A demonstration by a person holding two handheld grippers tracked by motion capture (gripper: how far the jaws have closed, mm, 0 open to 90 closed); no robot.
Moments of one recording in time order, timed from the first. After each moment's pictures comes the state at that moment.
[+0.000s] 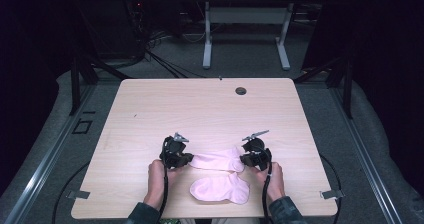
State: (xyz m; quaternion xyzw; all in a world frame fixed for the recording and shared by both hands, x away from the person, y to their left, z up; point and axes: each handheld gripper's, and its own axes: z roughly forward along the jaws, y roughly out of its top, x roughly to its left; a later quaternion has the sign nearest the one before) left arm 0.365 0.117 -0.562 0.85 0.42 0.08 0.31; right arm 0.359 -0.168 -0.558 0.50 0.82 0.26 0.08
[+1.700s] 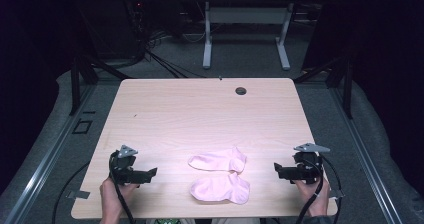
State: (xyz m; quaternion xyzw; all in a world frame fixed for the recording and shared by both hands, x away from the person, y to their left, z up) left arm 0.306 0.248 -0.555 0.78 0.51 0.15 0.33; right arm 0.296 -0.292 -0.536 0.55 0.75 0.31 0.20
